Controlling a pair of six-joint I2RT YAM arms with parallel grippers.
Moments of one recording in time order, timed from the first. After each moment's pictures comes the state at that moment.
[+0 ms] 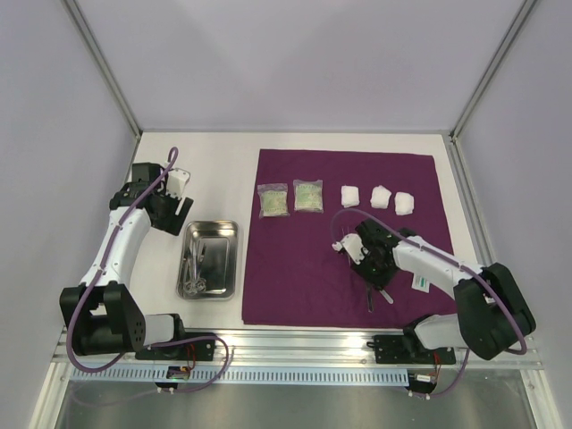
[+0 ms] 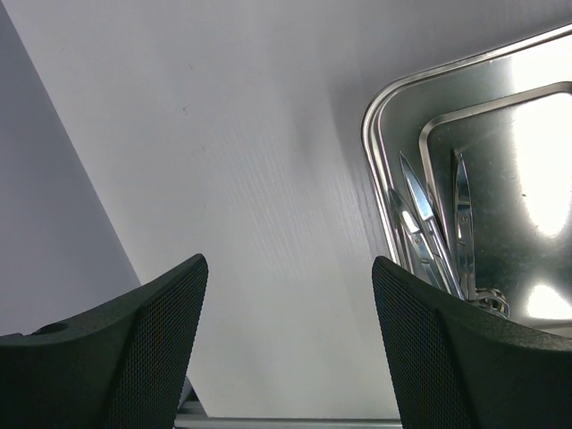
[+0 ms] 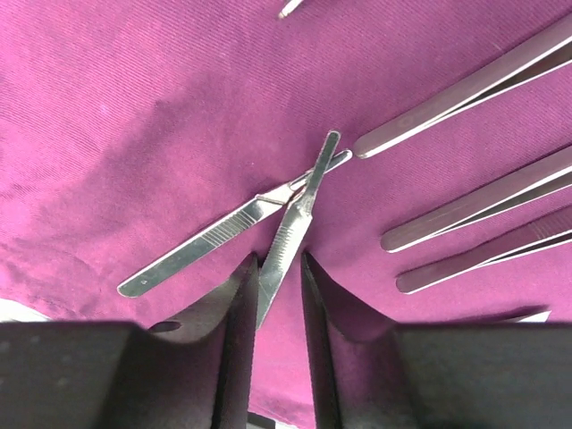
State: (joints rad) left arm 0.07 1.30 1.06 -0.79 -0.04 0.45; right arm 0.49 1.34 0.67 -0.76 -0.02 -0.42
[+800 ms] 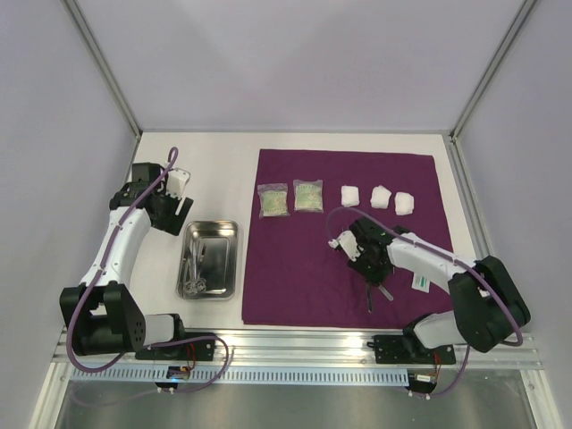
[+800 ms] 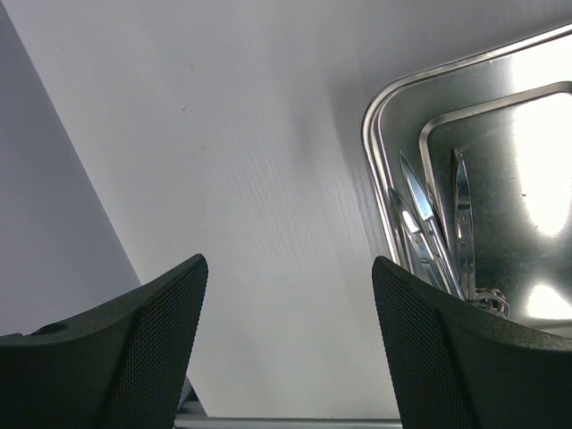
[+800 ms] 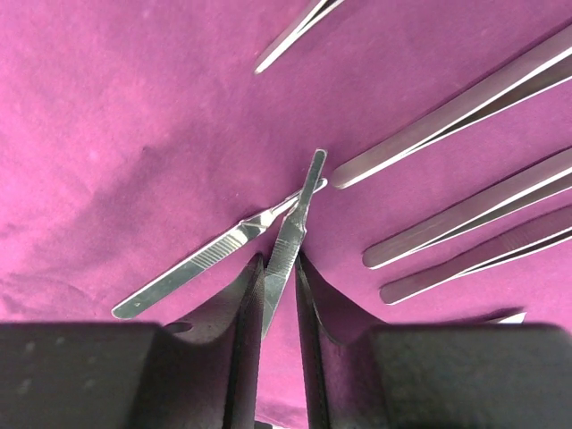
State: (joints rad) left arm 0.07 1.30 1.06 -0.79 -0.03 0.45; right arm 0.52 1.39 0.70 -0.74 0.03 -0.39
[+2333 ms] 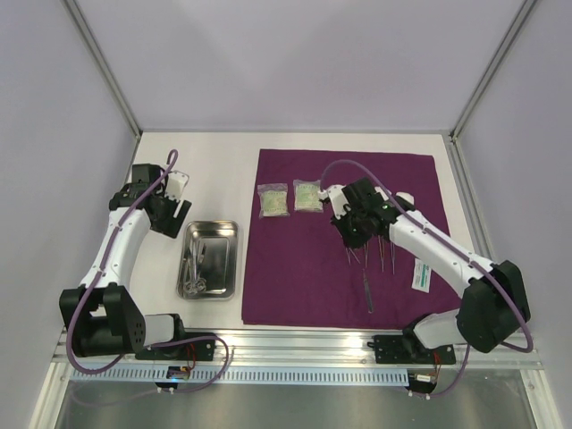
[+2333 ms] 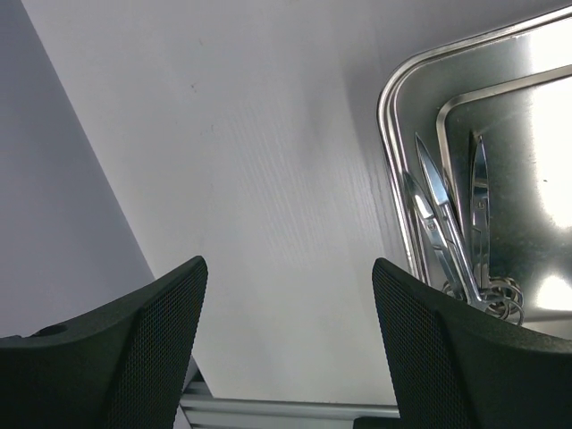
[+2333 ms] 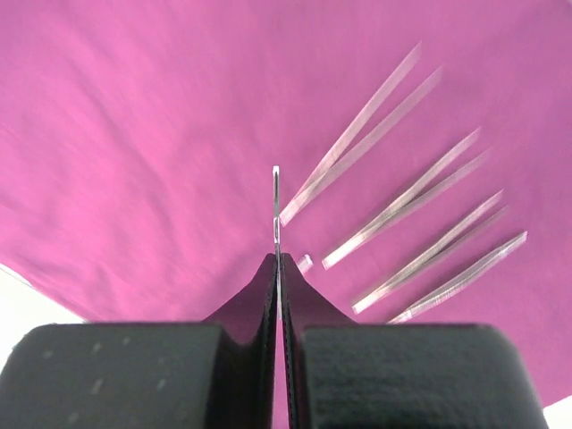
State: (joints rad) left arm 0.07 1.29 1.06 -0.82 -0.08 0.45; right arm 0.55 1.39 1.05 -0.80 -0.09 -0.18
